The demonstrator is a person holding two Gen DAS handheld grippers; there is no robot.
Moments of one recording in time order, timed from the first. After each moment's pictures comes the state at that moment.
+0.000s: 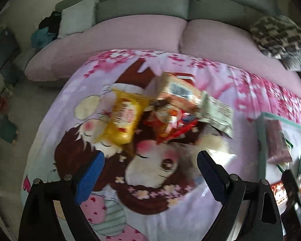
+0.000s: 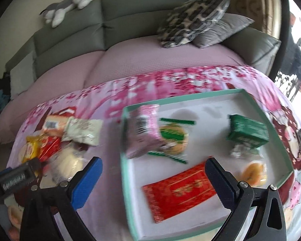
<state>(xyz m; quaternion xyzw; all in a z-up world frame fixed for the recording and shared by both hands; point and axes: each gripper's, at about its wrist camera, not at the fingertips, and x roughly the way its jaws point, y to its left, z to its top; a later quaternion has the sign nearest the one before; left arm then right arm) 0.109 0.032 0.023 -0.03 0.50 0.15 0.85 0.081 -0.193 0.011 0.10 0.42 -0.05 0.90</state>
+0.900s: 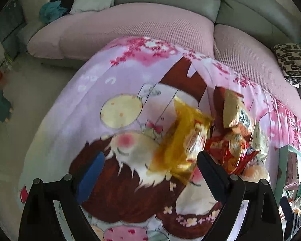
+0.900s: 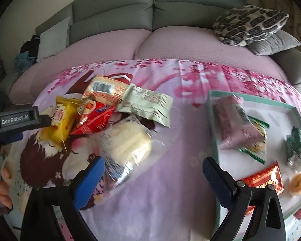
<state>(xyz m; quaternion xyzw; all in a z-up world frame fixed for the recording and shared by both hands) 0.137 0.144 0.007 -0.10 0.51 0.16 0.84 0.103 -0.085 -0.015 0.03 0.45 0.07 0.89</state>
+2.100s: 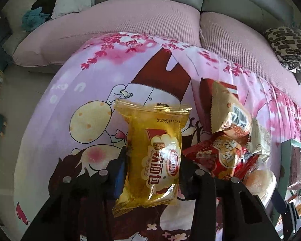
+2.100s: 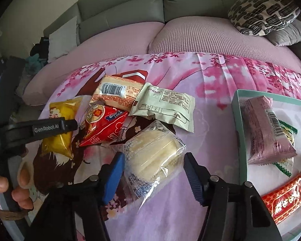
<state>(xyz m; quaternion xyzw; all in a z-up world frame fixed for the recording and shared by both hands) 0.171 0.120 -0.014 -0.07 0.53 0.12 0.83 0.131 -0.080 -0.027 0.07 0.47 0.12 0.87</state>
